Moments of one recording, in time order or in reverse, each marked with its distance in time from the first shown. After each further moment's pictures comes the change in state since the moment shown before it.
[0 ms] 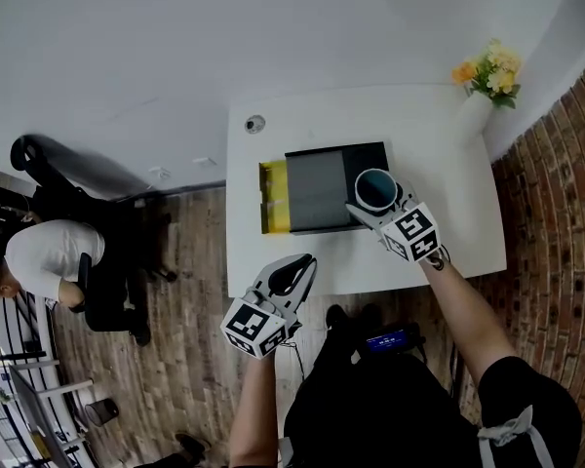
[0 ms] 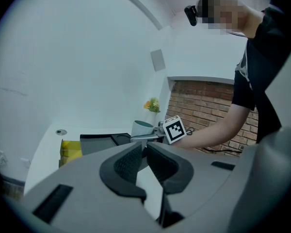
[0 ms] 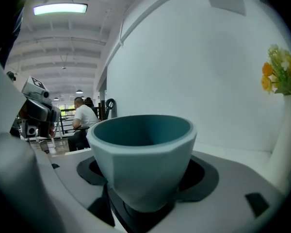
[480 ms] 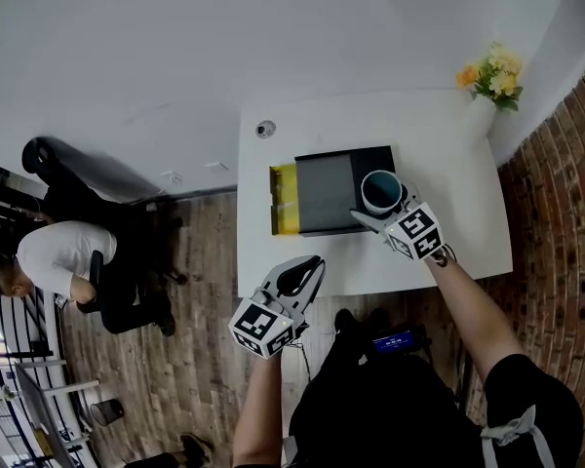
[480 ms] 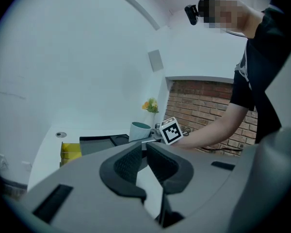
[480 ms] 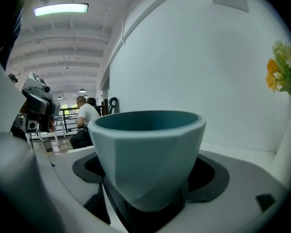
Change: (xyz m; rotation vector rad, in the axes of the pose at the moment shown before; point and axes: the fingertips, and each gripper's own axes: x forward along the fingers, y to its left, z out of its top) left arm -0.003 -0.008 0.004 0.019 0.003 -0.006; right arm 0.003 0.005 -0.008 -0.008 0.021 0.036
